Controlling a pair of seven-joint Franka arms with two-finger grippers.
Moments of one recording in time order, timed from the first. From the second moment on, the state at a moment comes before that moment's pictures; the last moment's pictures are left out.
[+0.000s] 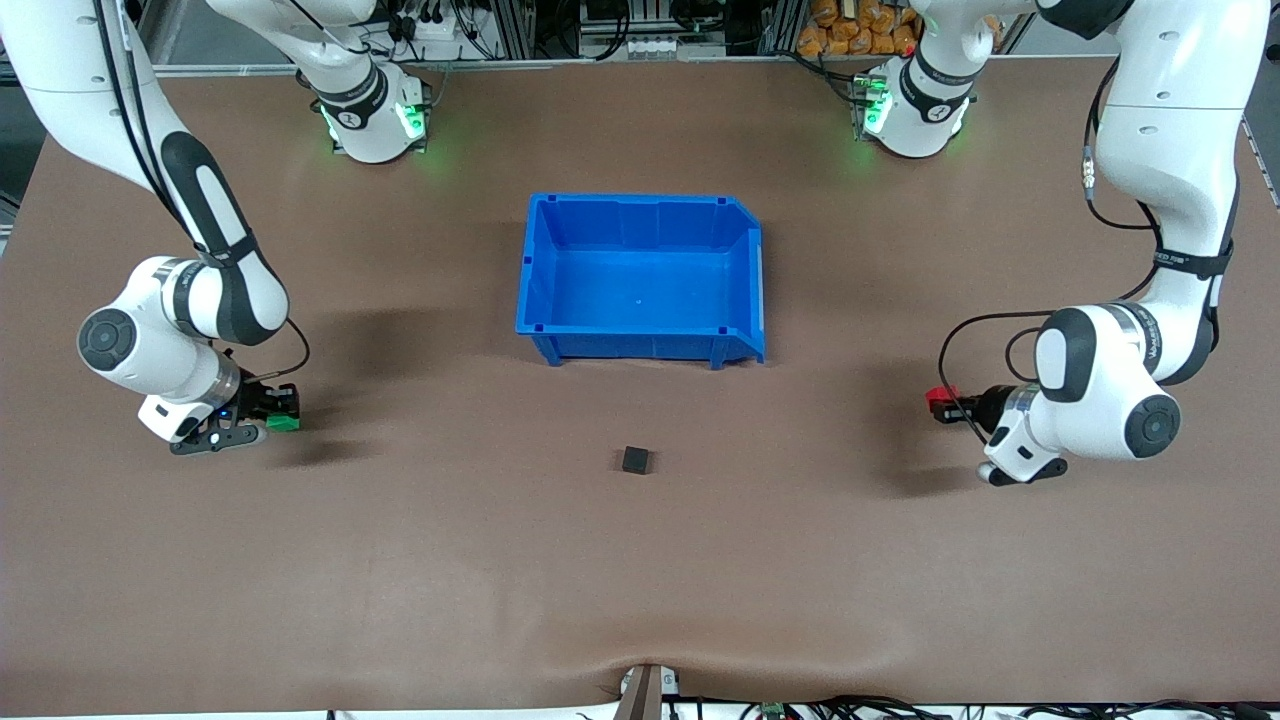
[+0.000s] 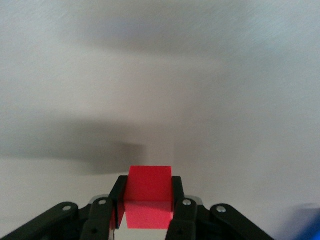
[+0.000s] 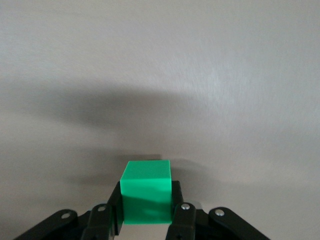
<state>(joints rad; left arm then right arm) 0.06 0.65 -0.08 -1.66 -0.19 2.00 -0.09 -0.06 0.47 -0.07 -2.05 0.05 2.52 -0.43</state>
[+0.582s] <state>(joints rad) -0.12 0.75 -0.09 -1.47 -0.41 2.00 -0.77 -0.07 0.42 -0.07 -1.97 0.05 2.49 -1.09</state>
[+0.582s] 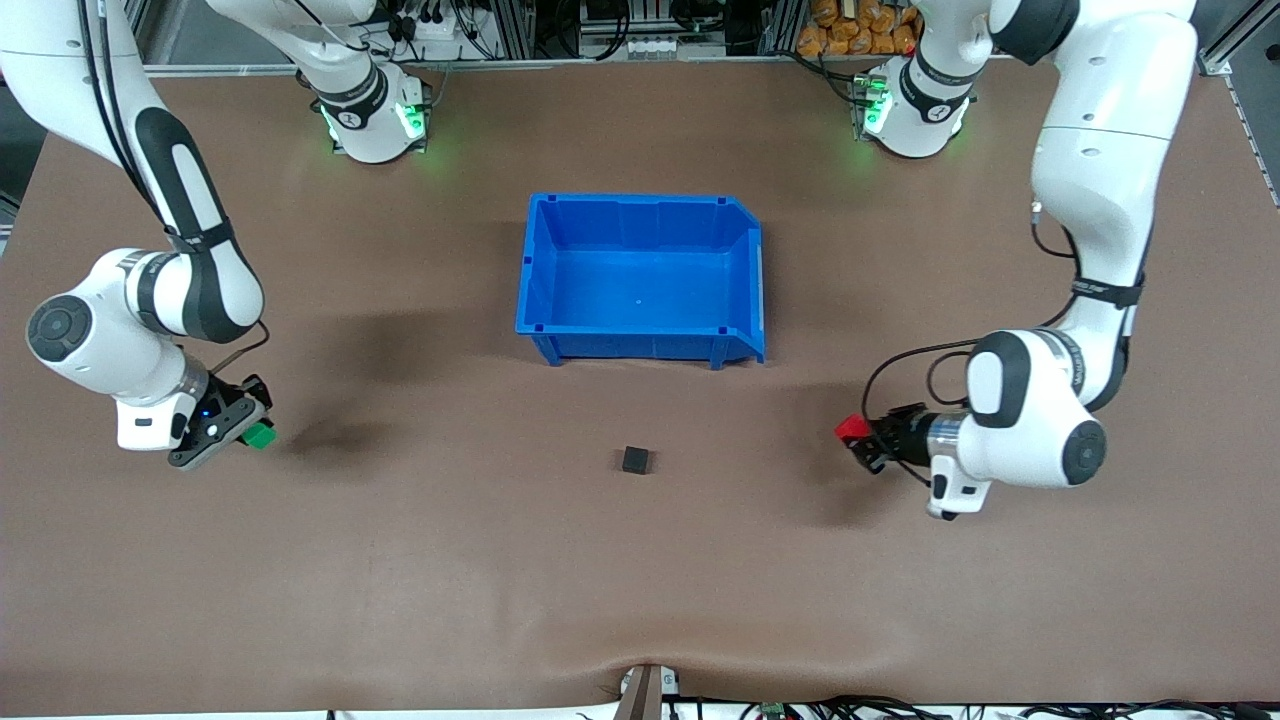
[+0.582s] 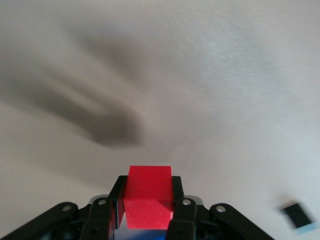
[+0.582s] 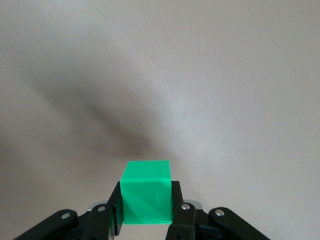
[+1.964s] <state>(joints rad) -0.43 1.00 -0.09 -1.20 -0.42 2.38 -1.66 0.05 0.42 -0.04 -1.82 0.05 2.40 -1.64</state>
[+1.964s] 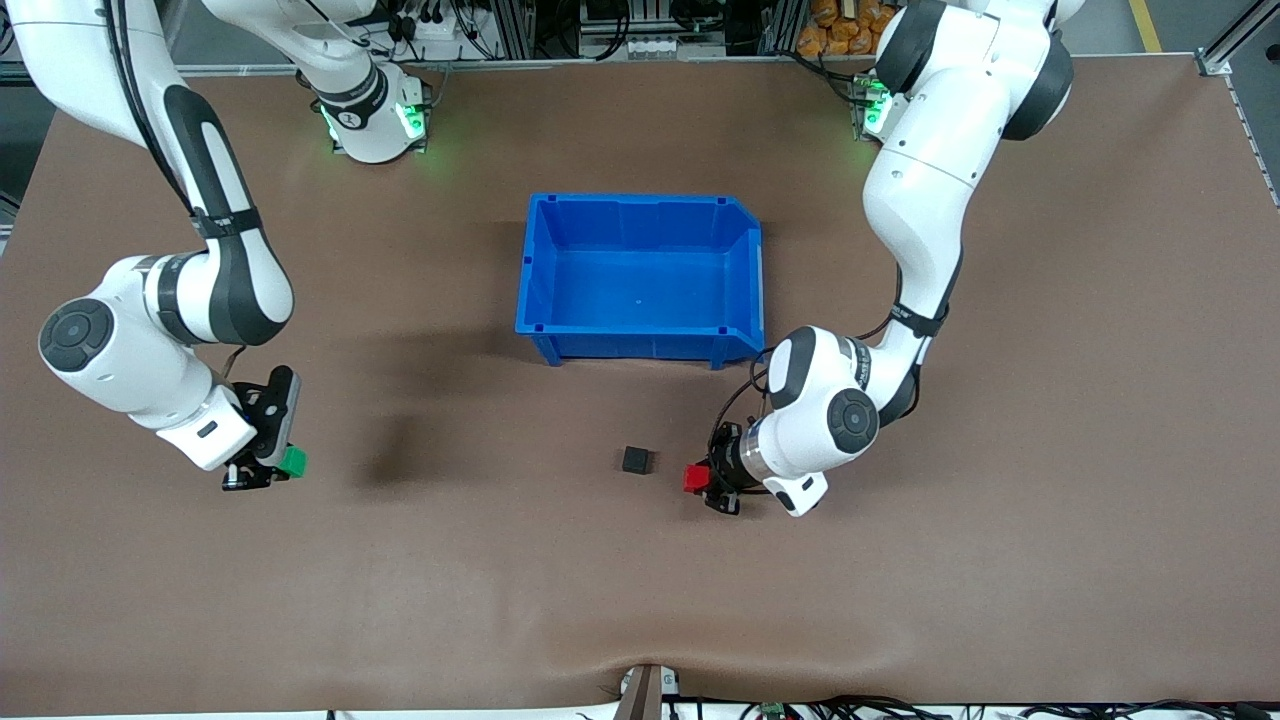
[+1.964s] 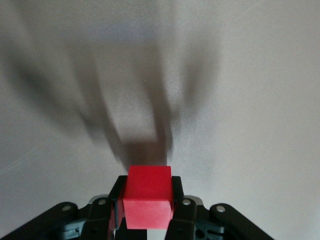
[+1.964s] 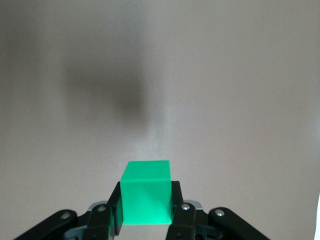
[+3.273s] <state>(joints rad) -0.52 1.03 -0.08 -1.19 -0.42 2.46 -1.70 0.05 0.42 -0.01 -1.81 0.12 2.29 -1.66</state>
